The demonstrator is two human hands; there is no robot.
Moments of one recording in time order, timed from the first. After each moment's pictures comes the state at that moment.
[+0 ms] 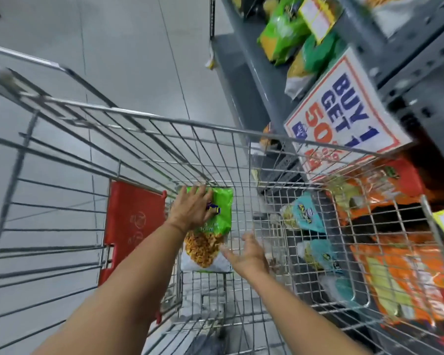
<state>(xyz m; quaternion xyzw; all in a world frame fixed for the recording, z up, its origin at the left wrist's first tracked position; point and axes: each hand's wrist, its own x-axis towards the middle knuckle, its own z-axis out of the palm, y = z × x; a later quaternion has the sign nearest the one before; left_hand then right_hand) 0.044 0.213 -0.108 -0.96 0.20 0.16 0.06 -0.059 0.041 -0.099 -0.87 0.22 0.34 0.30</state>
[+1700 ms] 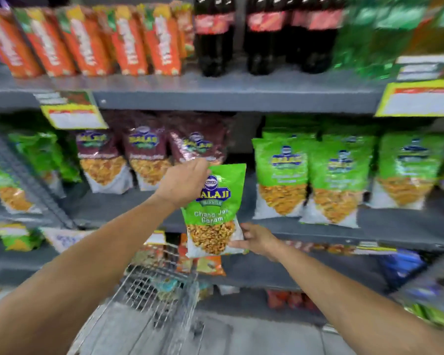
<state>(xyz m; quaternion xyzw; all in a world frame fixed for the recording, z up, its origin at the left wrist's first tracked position) -0.137 -0.200 0.341 -0.66 0.69 -0.21 -0.19 -0.342 -0.256 0.207 -0.75 0.39 -0.07 0.54</state>
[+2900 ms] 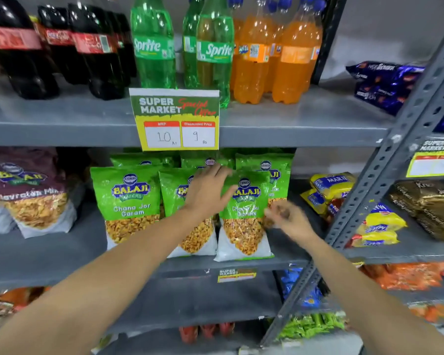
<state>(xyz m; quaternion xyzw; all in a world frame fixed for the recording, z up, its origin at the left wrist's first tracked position) -0.481 -0.432 0.317 -0.58 0.74 -0.14 -0.31 -0.724 -0.469 0.258 -0.68 0.54 -0.35 0.36</state>
